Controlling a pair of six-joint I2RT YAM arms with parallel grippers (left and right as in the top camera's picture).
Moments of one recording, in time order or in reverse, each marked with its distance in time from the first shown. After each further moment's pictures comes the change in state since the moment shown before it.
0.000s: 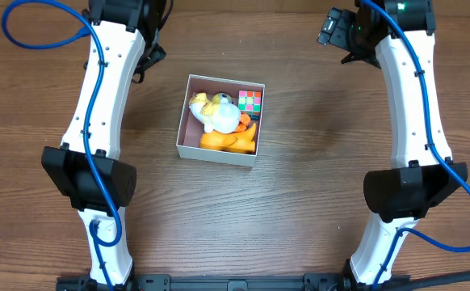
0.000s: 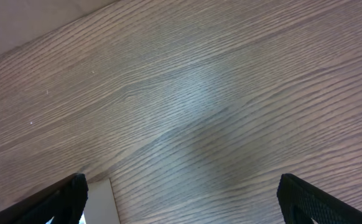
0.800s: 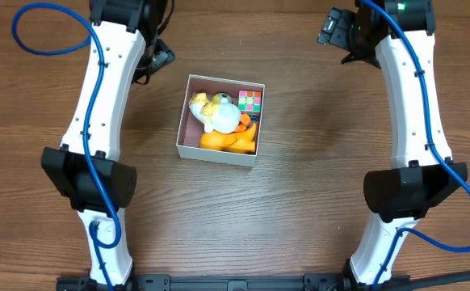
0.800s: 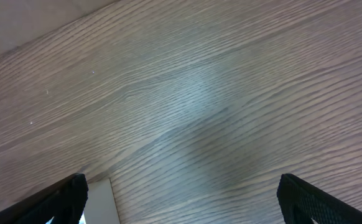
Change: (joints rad) left arm -0.003 -0.014 0.000 0.003 0.160 0.011; right arm 0.000 0.000 0.000 -0.001 0.000 0.000
